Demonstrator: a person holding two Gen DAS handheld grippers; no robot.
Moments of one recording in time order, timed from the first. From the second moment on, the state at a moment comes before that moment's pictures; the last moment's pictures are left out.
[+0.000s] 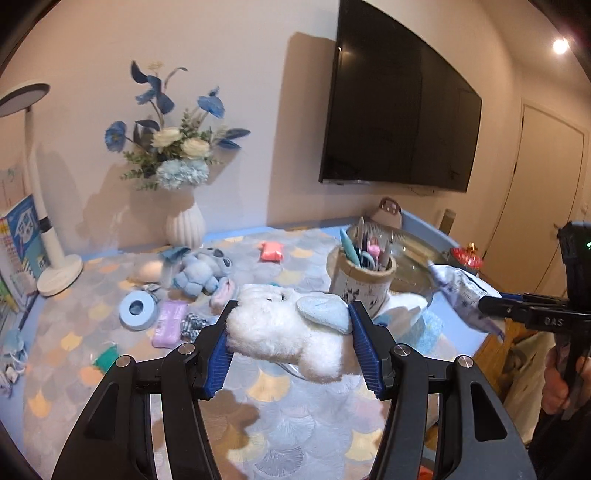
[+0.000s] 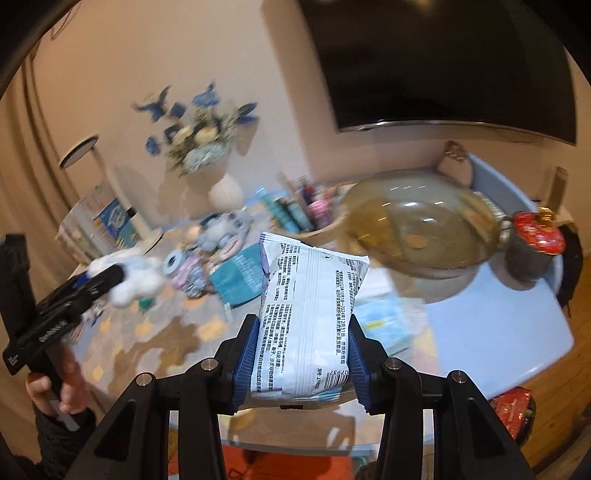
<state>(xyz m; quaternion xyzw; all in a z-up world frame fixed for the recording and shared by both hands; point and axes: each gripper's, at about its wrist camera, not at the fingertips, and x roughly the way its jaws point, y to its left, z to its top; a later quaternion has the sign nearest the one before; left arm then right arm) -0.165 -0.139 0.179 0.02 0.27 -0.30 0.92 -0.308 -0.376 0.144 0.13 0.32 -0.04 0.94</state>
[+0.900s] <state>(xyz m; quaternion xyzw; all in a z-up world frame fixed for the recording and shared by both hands) -0.054 -0.421 0.162 0.00 0.35 -0.44 0.83 -0.239 -0.557 0.148 0.26 0.27 -0.22 0.90</state>
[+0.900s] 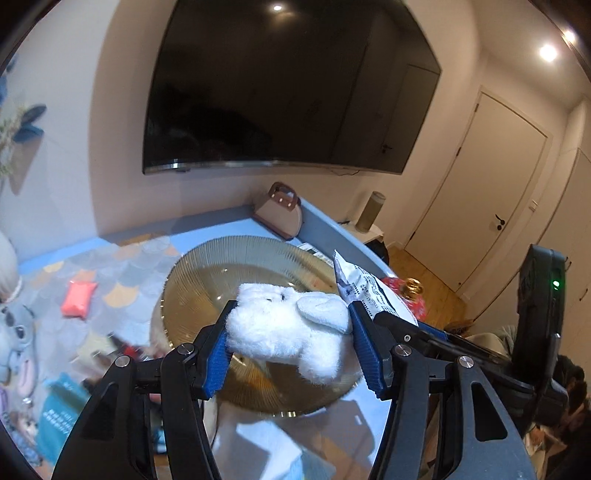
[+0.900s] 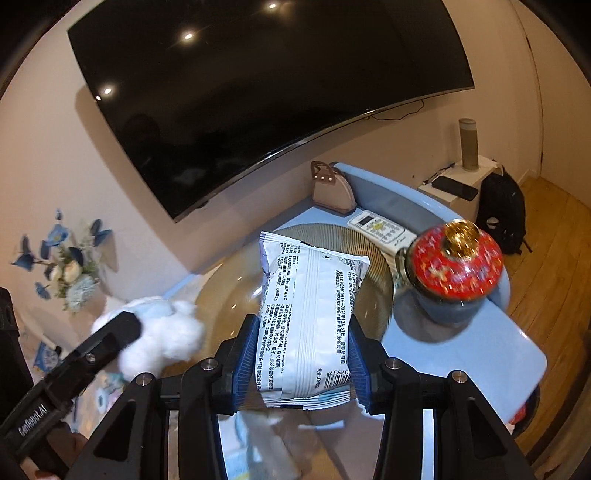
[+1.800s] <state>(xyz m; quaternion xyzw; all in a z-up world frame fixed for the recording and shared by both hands) -0.141 -0.287 0.167 0.00 0.32 -0.44 0.84 -0.285 -0.477 0.160 0.23 0.27 -0.21 0.91</state>
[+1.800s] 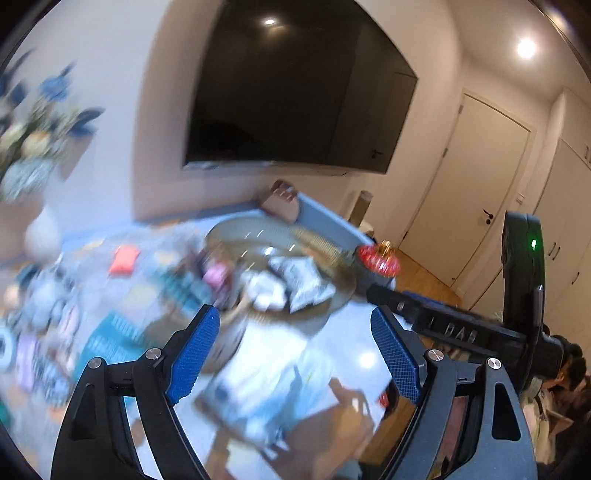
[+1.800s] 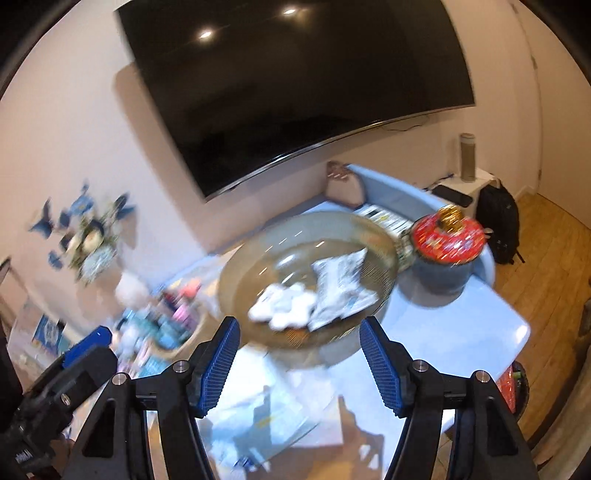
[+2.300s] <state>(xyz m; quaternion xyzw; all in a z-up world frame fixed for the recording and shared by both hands) -0.120 -0.015 0.078 -0.09 0.37 -0.16 0.91 -0.214 -0.277 0.097 0.10 0.35 -0.04 0.93</state>
